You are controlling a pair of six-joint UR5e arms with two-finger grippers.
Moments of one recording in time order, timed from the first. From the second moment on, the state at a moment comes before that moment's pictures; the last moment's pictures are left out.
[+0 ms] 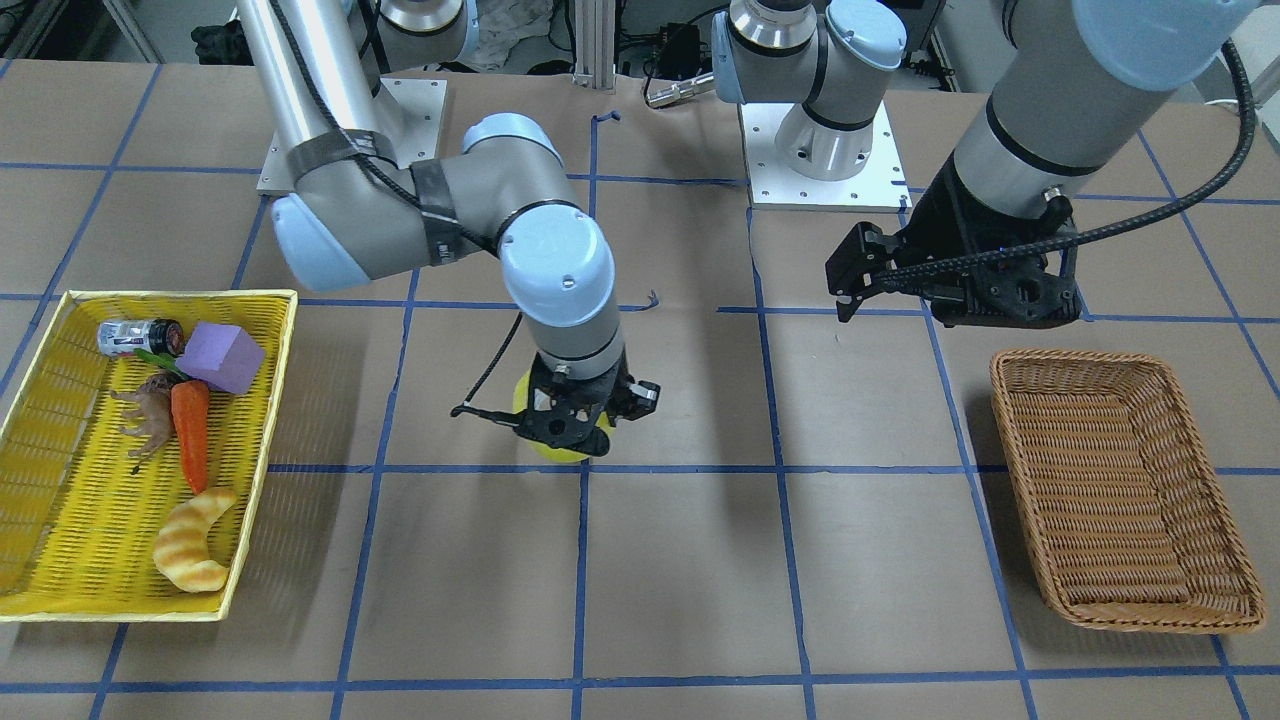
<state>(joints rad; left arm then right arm) -1.52 -1.70 -1.43 -1.63 1.54 0.06 1.98 -1.09 1.57 -2.03 -1.42 0.70</state>
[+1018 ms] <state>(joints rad) -1.52 -1.70 -1.43 -1.63 1.54 0.06 2.03 -1.13 1.57 -2.07 -1.44 0.73</state>
